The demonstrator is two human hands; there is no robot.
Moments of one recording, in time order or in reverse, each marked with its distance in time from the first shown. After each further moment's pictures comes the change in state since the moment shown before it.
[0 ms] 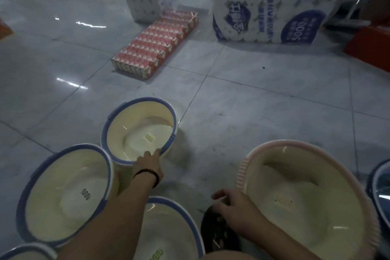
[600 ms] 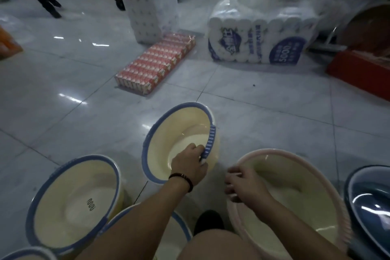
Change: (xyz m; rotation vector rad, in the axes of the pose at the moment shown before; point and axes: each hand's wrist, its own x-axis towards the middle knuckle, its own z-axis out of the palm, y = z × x) left_hand -0.107 0.125 -0.066 -0.278 0.366 0.488; right_hand -0.029 -0.036 -0.063 0.335 0.195 -0.044
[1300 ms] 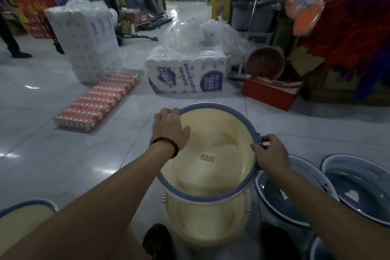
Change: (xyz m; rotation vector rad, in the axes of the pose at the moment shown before) left_hand 0.007 0.235 -0.122 0.071 0.188 0.089; right_hand -0.118 -0.010 -0.268 -0.103 0.765 -0.237
